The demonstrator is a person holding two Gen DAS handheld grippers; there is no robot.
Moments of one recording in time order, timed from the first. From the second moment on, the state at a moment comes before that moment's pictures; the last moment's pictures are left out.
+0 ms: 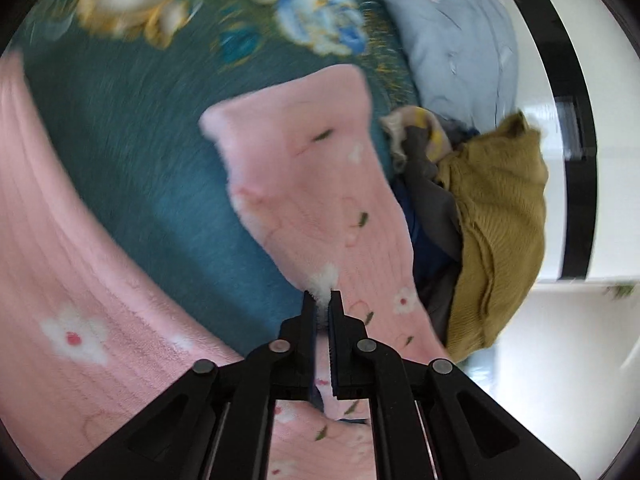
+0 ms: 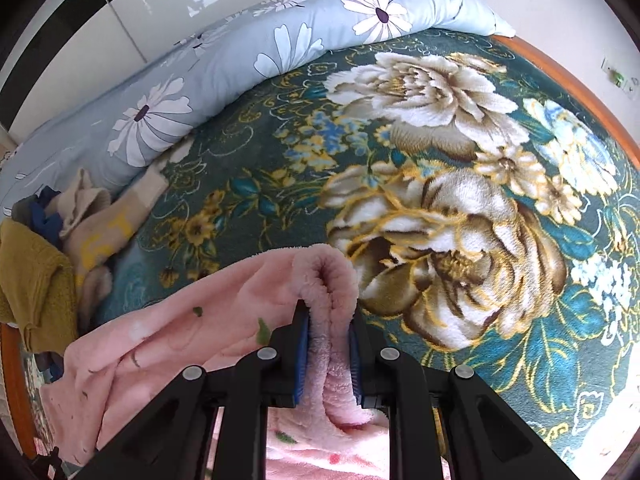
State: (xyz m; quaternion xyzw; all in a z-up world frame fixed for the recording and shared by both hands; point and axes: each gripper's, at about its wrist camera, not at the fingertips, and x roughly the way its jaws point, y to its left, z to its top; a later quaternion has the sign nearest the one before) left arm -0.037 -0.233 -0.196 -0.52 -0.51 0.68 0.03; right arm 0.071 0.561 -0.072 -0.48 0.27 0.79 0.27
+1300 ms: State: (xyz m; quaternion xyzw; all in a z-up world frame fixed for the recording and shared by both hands) left arm -0.056 -0.391 -0.168 -0.40 -0.49 0.77 -0.11; right arm 0.054 0.533 -0.086 -0.50 0.23 0.78 0.30
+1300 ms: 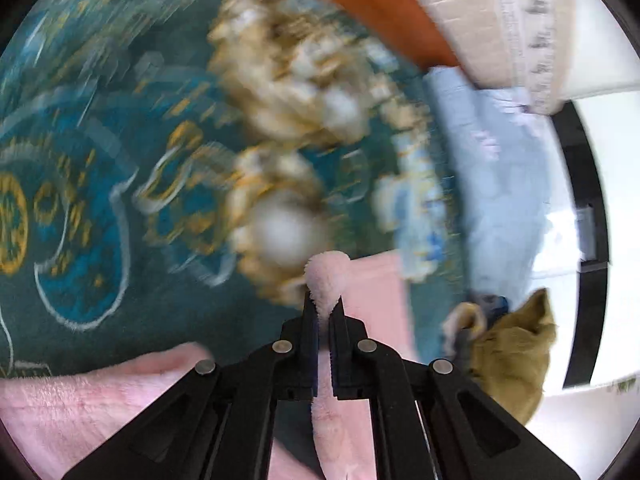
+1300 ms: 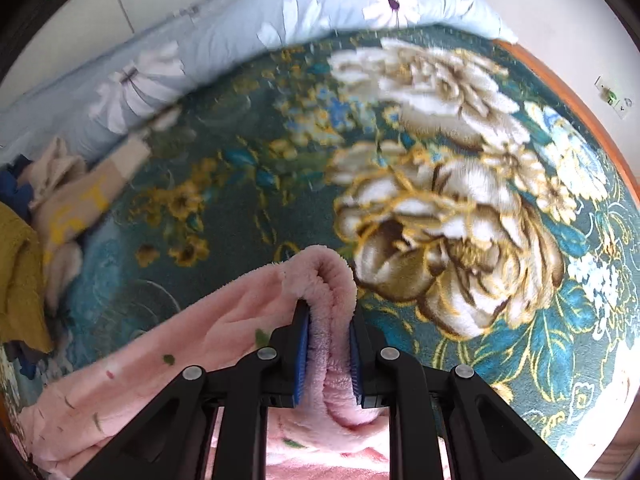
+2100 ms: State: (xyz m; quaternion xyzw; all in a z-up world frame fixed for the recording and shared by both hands) left arm -0.020 -0.416 -0.193 -0.48 -0.46 0.72 -0.17; right arm 0.078 0.531 -0.100 -0.54 0.23 0.77 0.26
